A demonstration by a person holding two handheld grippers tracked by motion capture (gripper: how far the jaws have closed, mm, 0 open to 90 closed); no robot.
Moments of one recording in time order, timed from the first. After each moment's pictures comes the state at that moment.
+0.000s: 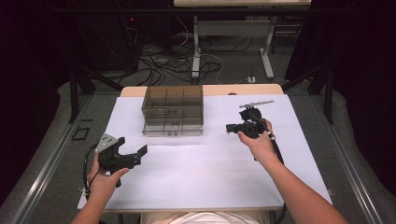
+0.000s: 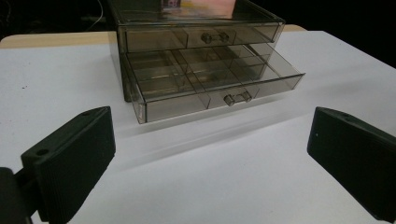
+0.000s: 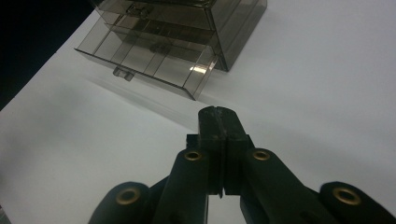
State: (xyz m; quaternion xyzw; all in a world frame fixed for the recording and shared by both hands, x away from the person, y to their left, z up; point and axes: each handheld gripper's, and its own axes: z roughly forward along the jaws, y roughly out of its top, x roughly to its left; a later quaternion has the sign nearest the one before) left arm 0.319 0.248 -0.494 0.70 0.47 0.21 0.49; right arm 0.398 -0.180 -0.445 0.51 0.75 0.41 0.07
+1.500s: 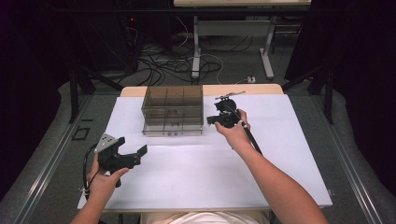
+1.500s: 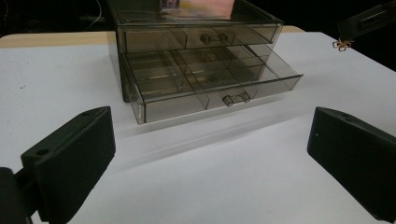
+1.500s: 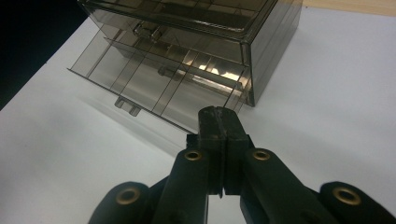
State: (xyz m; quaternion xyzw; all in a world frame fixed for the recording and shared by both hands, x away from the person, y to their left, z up) left arm 0.319 0.249 -0.494 0.70 0.48 0.21 0.49; right arm 0.440 -0.117 -0.451 0.50 0.77 0.40 0.08
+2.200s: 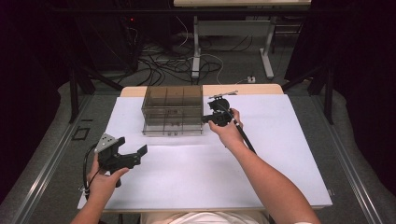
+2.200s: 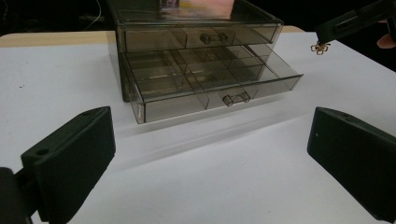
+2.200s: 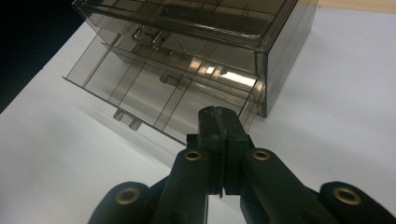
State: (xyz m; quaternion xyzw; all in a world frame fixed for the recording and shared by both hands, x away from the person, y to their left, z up) left arm 0.319 0.249 -0.494 0.70 0.48 0.21 0.49; right arm 0.454 -0.099 -0.461 0.51 0.76 0.40 0.07
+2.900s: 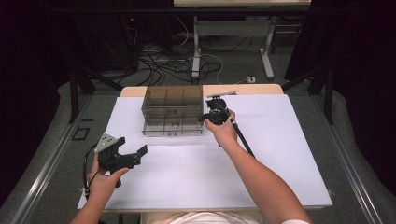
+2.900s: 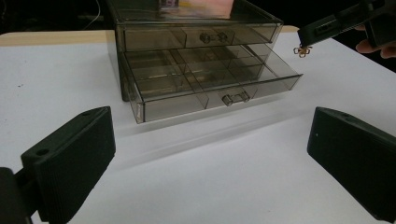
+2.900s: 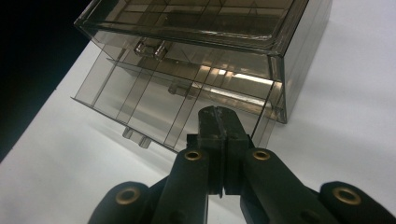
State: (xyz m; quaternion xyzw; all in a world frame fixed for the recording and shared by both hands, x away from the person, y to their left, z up) left arm 0.320 0.249 -0.494 0.70 0.48 0.21 0.49; right arm 0.465 -0.090 -0.473 0.54 0.73 0.41 0.03
